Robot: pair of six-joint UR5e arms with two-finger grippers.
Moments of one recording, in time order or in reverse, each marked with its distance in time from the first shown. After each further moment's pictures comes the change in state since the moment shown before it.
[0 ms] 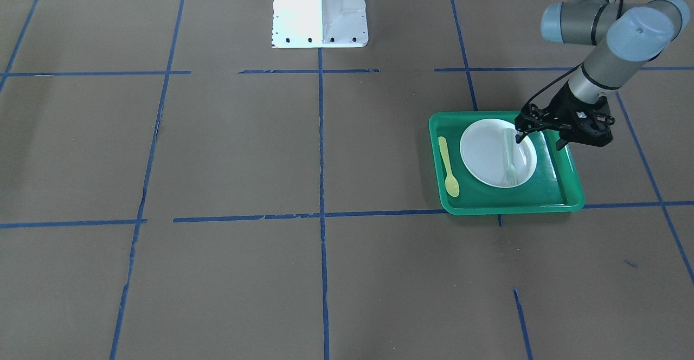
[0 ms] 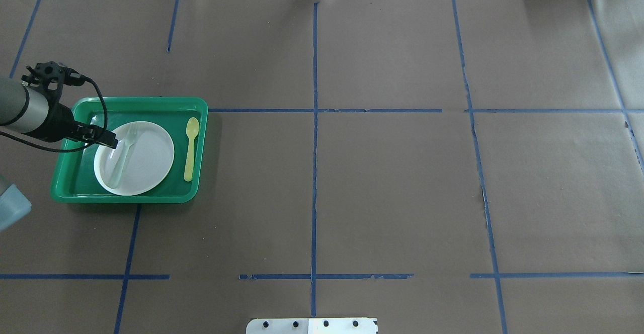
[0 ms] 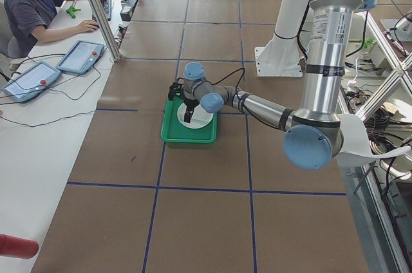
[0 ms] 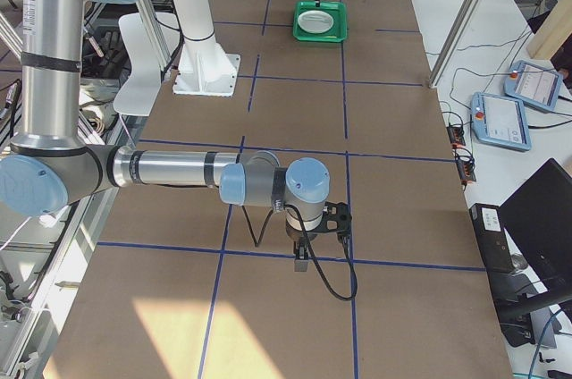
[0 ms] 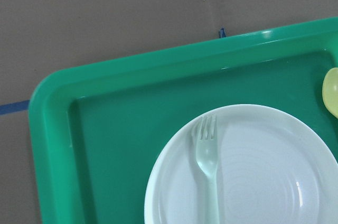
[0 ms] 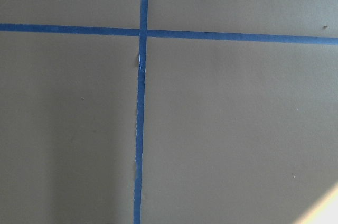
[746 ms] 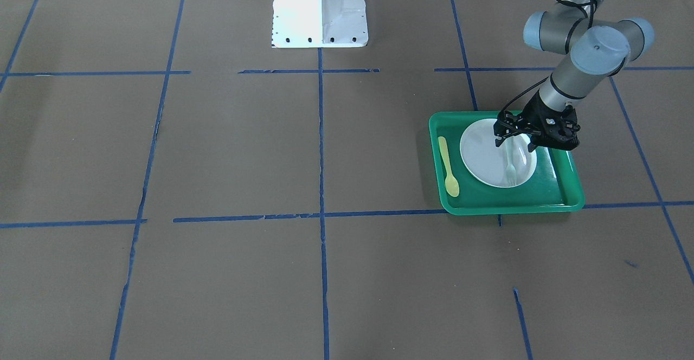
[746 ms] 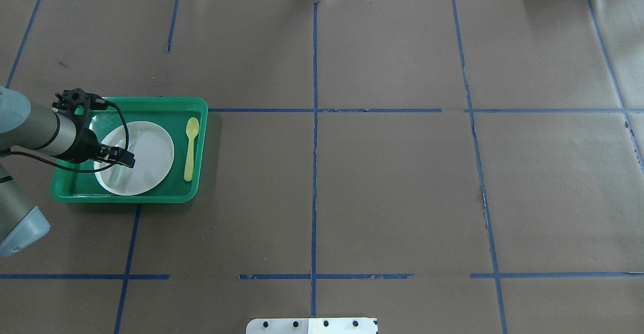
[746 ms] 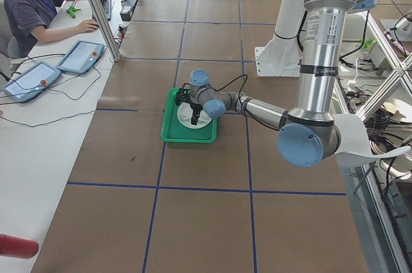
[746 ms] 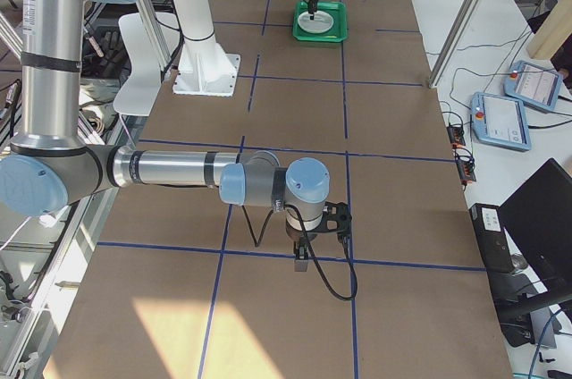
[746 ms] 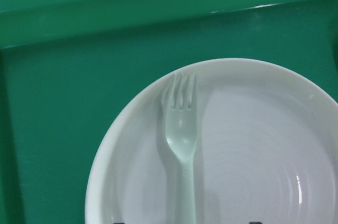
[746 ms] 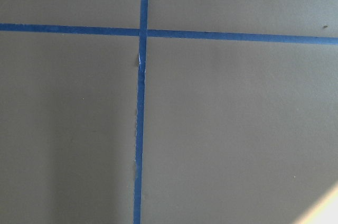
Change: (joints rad) left arm 0.076 -0.003 0.053 -0.064 0.025 -0.067; right arm 0.000 0.000 0.000 0.000 0.000 0.000
